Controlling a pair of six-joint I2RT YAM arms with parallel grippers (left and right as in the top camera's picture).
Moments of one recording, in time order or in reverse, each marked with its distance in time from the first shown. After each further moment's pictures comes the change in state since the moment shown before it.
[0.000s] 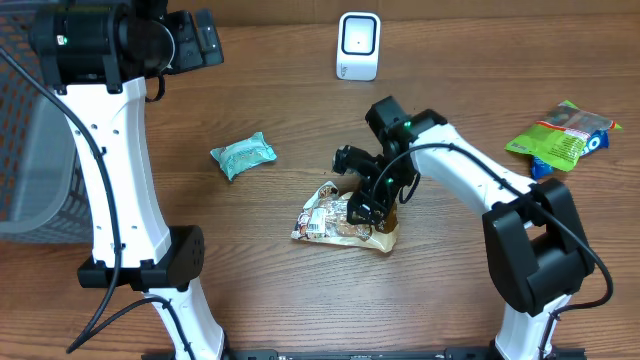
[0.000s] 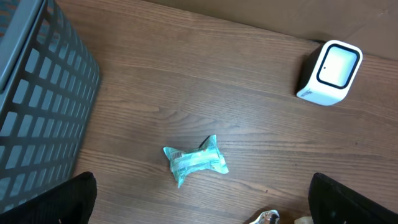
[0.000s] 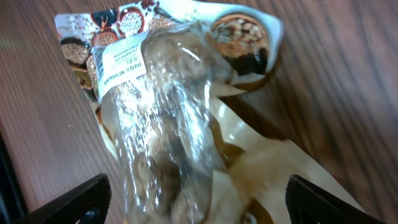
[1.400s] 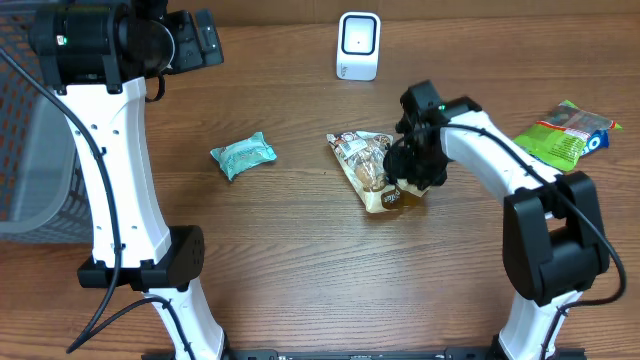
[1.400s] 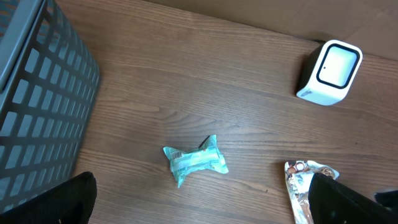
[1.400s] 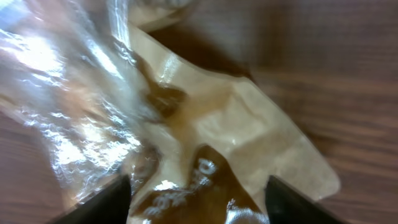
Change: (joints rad) left arm 0.000 0.000 0.000 0.000 0.000 0.000; right arm -0.157 0.003 0.042 -0.020 0.267 0.883
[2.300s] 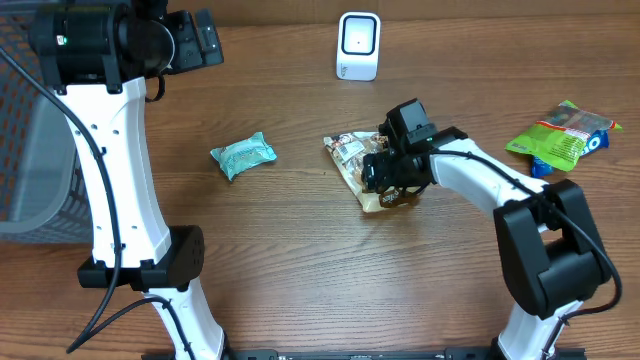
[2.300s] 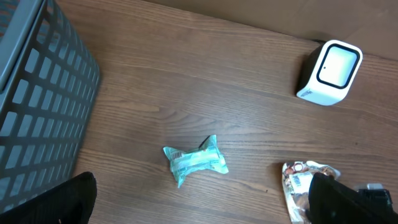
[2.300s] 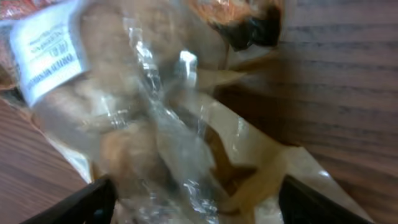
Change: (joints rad) left arm 0.000 0.000 0.000 0.000 0.000 0.000; right arm 0.069 -0.046 -0.226 0.441 0.013 0.019
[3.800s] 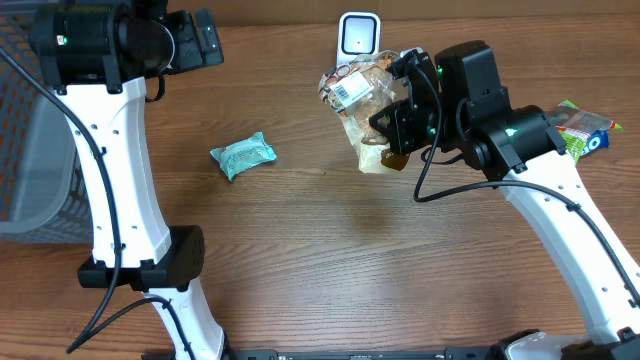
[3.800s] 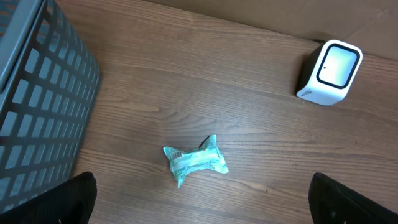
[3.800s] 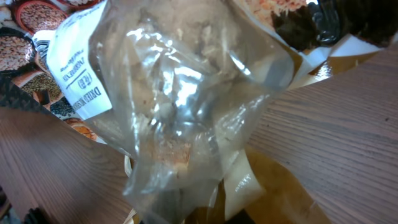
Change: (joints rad) left arm 0.000 0.000 0.000 0.000 0.000 0.000; right arm -0.018 -0.413 0.278 -0.251 -0.182 -0.164
